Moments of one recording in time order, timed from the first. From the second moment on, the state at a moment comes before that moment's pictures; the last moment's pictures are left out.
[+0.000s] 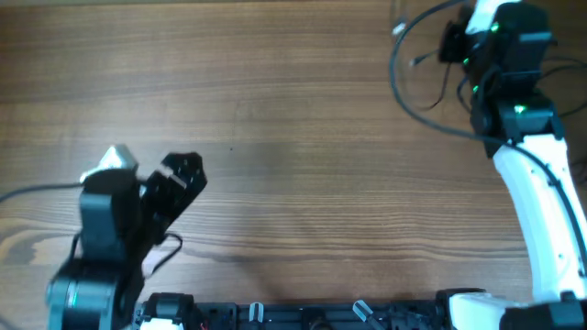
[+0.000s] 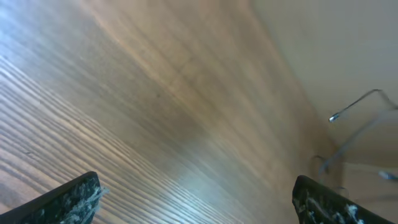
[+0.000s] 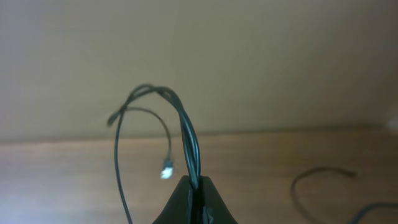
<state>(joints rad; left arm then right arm) -0.09 0.71 0.96 -0.97 0.08 -0.91 0.04 1.45 1.33 -0.21 0.13 0.03</state>
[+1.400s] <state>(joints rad) -0.09 0.61 0.96 -1.11 0.07 -0.91 -0.23 1.47 1.33 -0.45 -0.15 0.11</state>
